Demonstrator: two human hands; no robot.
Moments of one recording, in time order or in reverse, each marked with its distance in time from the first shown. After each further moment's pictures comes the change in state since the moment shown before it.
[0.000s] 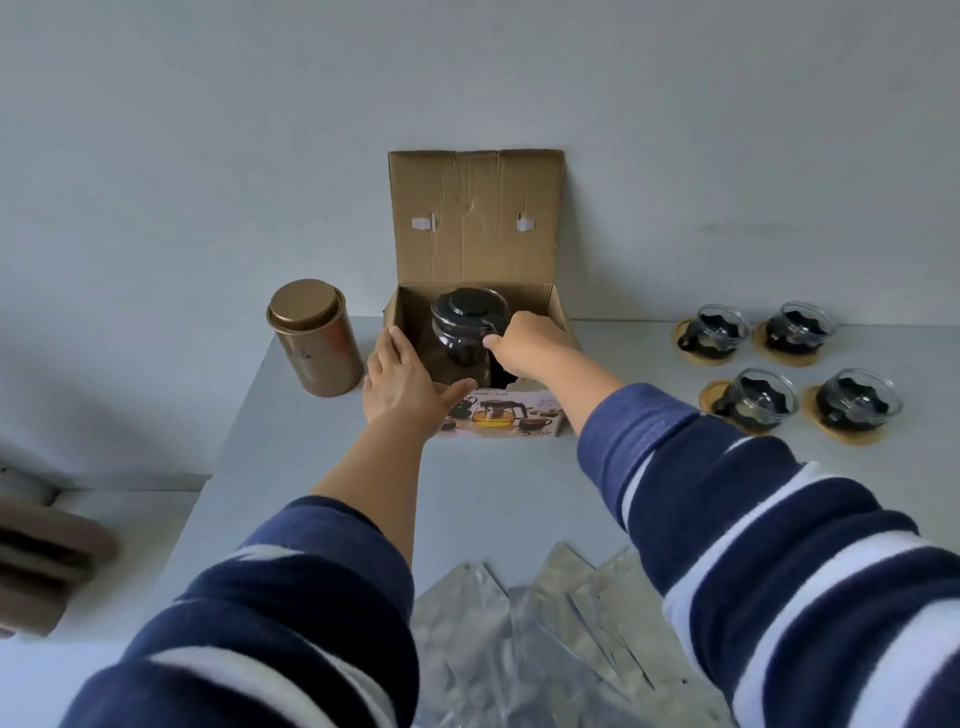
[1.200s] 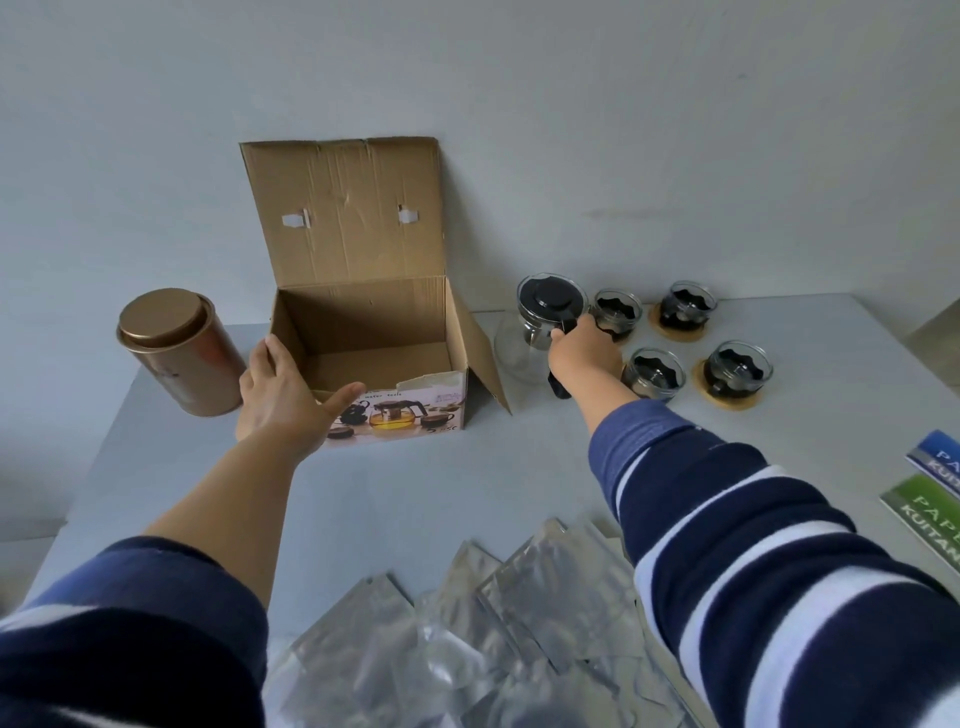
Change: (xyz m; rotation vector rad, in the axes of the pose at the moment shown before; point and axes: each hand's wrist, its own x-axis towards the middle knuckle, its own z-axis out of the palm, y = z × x) left_hand -0.001 -0.006 -0.001 -0.068 0.014 -0.010; right_hand 0.004 0.151 -0.036 0.160 0.367 0.371
